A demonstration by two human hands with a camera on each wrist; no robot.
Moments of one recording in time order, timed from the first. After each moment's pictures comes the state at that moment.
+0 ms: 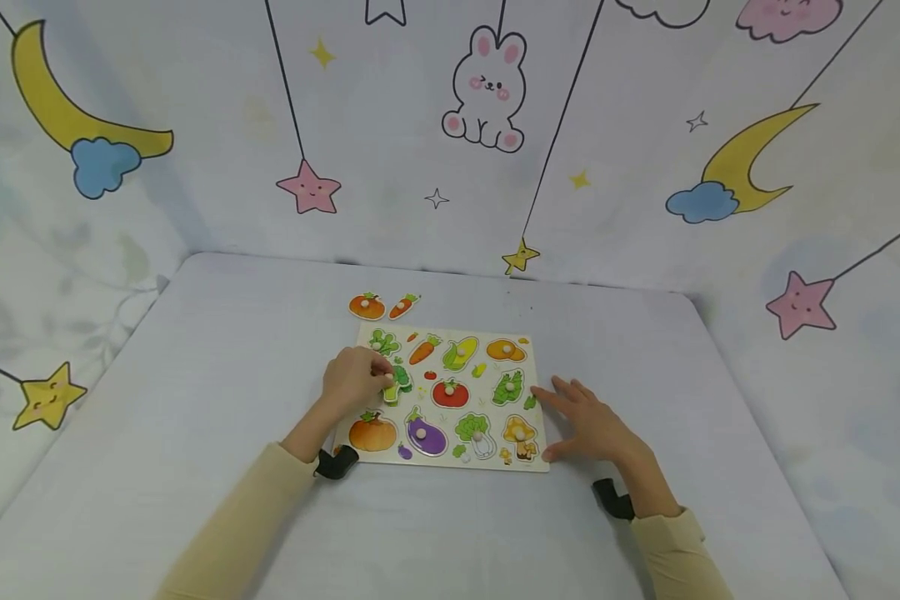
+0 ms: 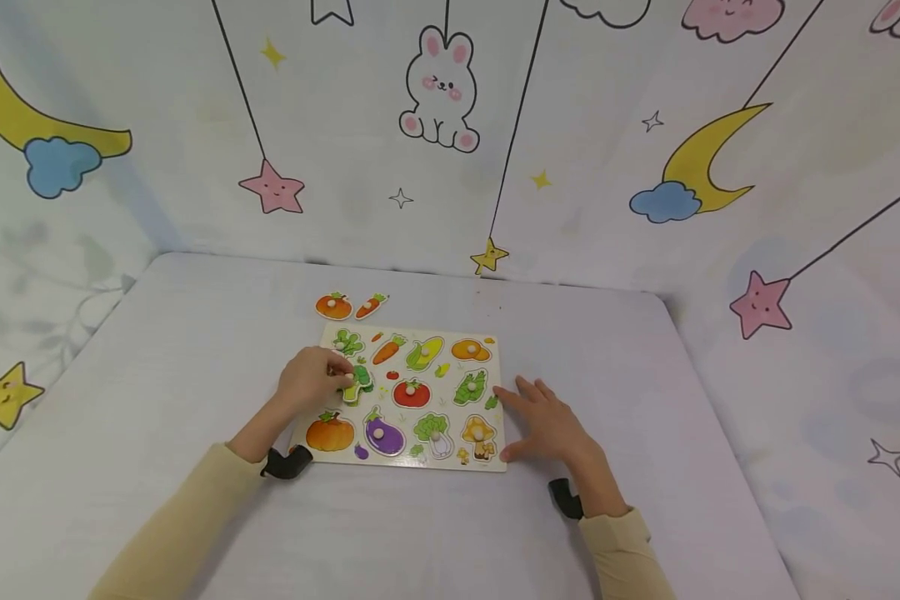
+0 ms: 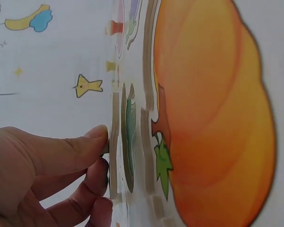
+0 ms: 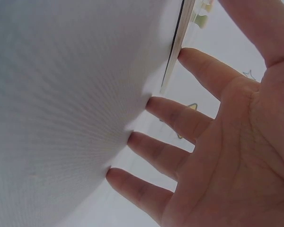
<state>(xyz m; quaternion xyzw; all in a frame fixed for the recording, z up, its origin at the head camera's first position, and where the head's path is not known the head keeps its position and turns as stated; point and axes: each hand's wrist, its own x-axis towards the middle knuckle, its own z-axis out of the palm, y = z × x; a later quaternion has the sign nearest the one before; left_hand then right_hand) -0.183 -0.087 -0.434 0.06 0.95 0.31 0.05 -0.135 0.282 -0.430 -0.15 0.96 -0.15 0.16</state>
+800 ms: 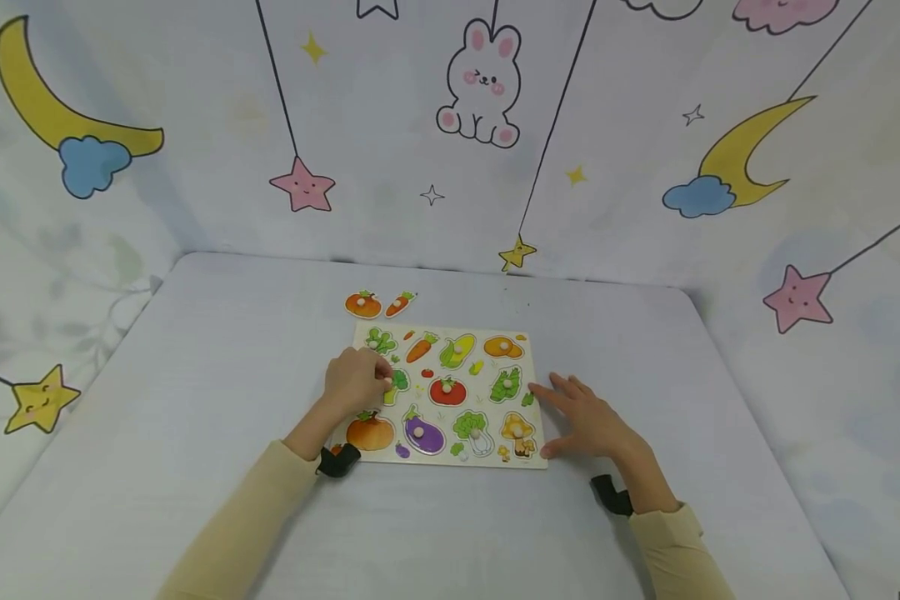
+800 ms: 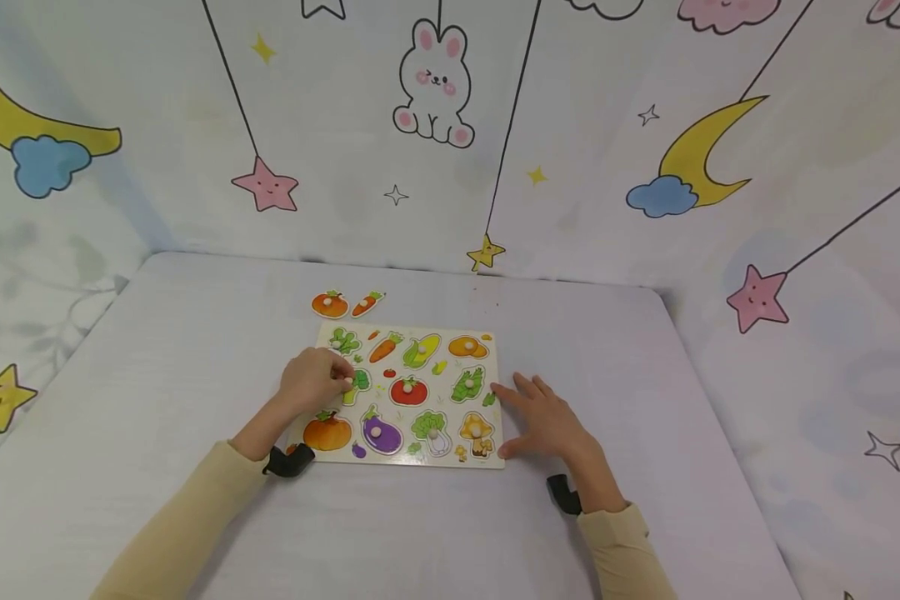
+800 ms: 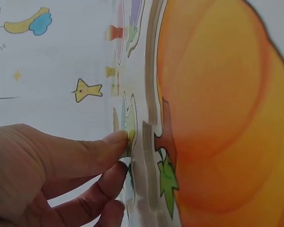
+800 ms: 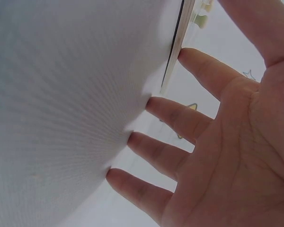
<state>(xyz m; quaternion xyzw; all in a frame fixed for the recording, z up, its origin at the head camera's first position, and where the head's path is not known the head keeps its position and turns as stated) -0.184 -0.079 -0.435 0.06 0.96 0.25 0.08 -0.136 0.282 -0.428 -0.15 0.96 -0.15 0.17</state>
